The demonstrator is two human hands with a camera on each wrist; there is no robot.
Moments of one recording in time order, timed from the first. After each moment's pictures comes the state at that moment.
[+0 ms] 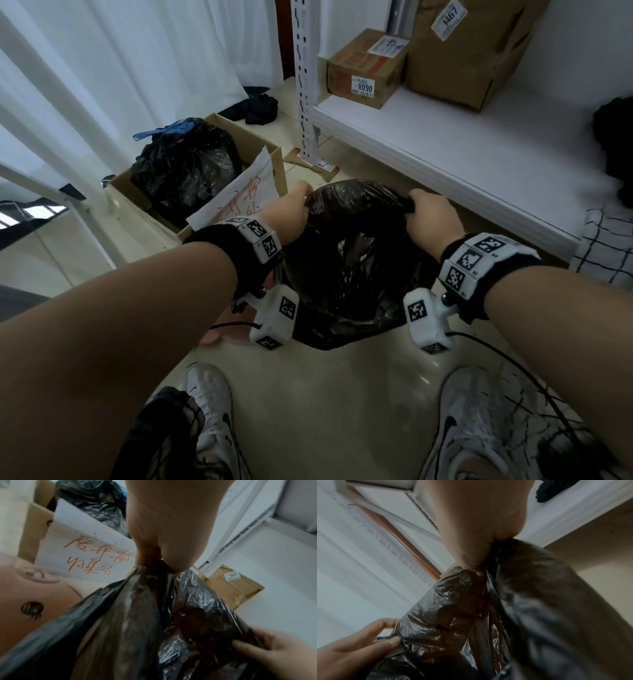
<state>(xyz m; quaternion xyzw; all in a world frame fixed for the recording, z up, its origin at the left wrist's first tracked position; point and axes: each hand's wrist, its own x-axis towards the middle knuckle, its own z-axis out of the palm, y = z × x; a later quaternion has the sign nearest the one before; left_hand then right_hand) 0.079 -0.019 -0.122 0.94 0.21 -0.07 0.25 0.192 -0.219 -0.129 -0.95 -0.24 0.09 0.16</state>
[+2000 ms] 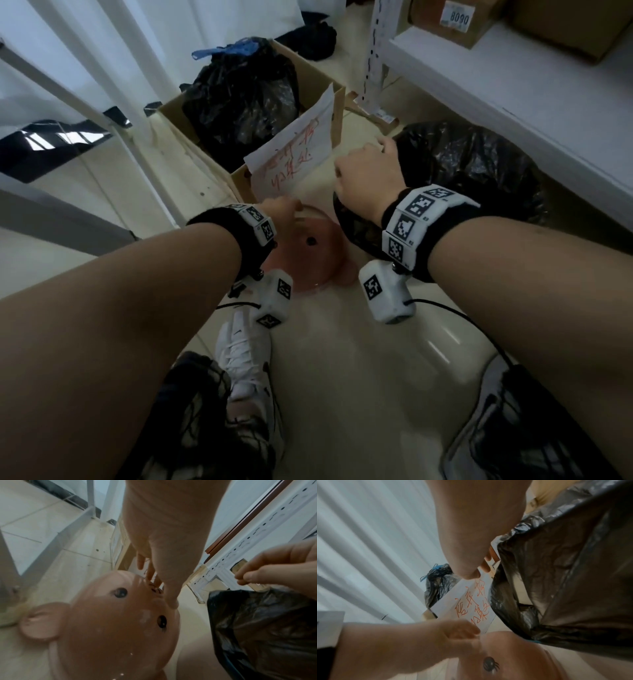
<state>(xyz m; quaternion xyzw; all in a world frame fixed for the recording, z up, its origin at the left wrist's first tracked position) -0.012 0.053 -0.190 0.92 0.24 -0.27 0.14 0.095 -0.064 -0.137 -0.86 -0.51 0.02 -0.03</state>
